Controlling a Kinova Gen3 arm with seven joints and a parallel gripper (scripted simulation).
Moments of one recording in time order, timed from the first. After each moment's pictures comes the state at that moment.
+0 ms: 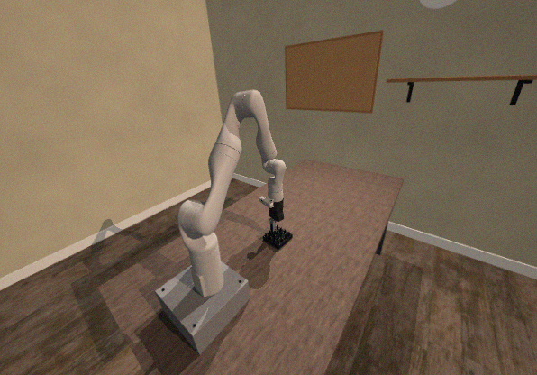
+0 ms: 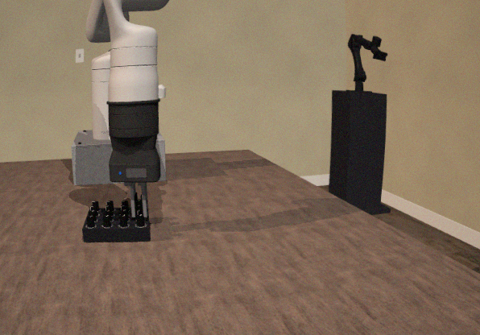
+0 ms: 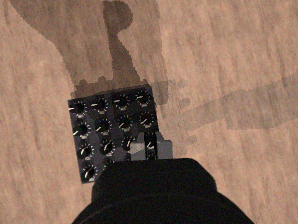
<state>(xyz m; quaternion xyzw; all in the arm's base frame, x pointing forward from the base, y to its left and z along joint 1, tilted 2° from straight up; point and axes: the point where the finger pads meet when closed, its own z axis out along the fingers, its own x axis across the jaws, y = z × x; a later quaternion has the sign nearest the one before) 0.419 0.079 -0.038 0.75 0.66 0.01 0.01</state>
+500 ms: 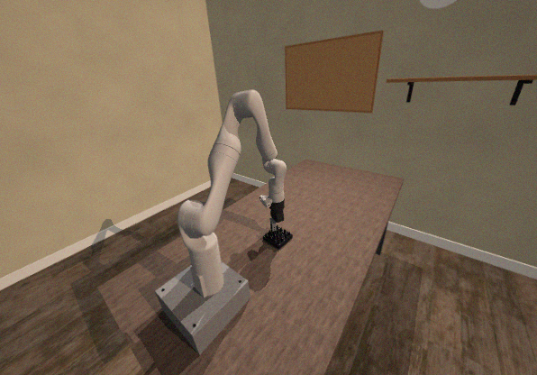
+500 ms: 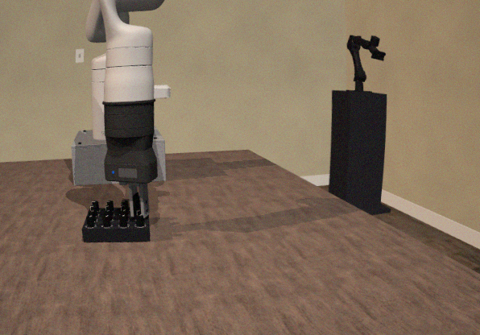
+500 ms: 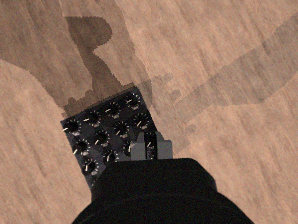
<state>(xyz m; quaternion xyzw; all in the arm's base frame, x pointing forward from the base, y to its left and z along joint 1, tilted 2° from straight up) 0.420 0.079 -0.038 0.83 0.56 0.01 0.01</state>
